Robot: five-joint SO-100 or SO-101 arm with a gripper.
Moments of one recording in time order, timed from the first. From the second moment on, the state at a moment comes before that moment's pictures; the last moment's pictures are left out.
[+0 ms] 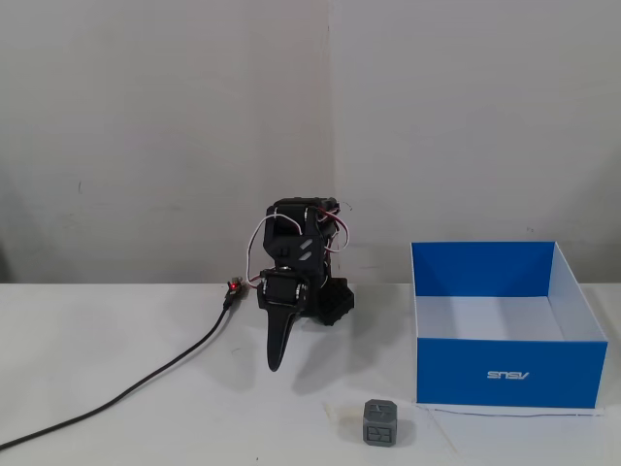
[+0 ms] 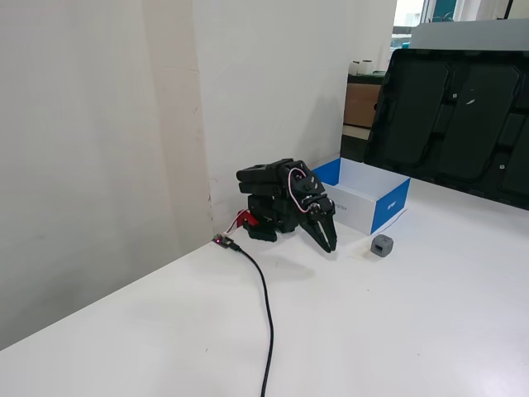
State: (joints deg) arm 0.7 189.5 172.4 68.0 6.0
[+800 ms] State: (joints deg) arm 0.5 189.5 172.4 68.0 6.0
